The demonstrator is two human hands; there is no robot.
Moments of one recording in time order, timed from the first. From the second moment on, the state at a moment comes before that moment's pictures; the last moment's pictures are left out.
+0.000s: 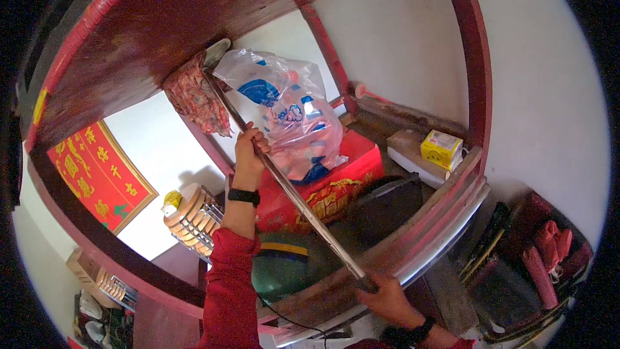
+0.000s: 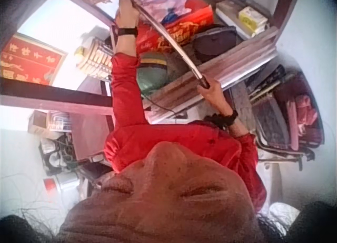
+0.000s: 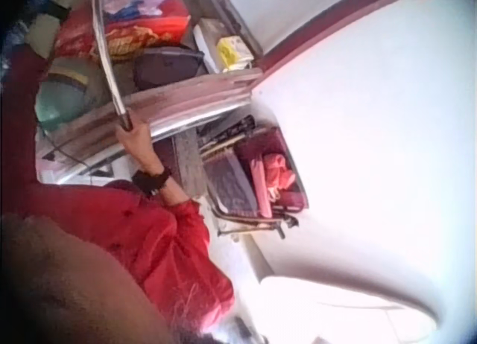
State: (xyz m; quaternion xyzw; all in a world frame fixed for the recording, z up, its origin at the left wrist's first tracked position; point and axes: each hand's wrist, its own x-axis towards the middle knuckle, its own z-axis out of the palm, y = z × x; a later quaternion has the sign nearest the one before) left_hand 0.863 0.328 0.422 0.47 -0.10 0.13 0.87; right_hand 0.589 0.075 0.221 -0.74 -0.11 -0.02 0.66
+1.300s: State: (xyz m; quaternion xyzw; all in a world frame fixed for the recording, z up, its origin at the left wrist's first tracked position) left_hand 0.531 0.161 0.333 0.50 -0.10 0.13 0.85; right_hand 0.384 -0.078 0.043 -0.80 -0.02 0.05 0.60
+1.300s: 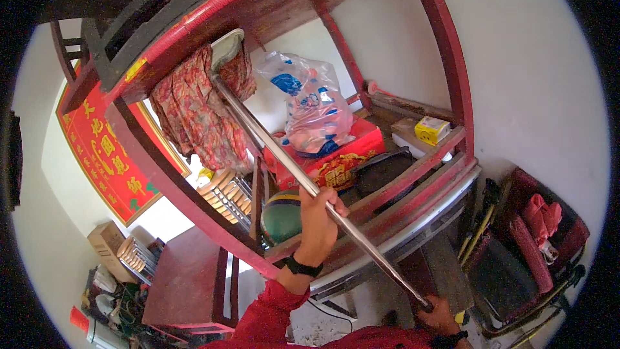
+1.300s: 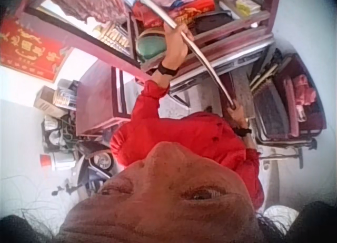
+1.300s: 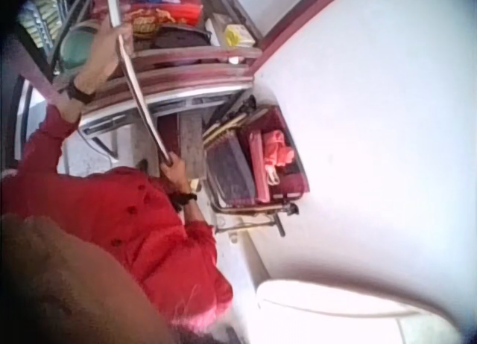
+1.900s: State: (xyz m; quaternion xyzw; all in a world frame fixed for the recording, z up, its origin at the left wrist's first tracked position) left_hand 0.449 0.121 0.261 0.54 -0.16 0.05 0.82; right_hand 0.355 -0.100 -0.089 -0.78 0.03 0.01 0.62
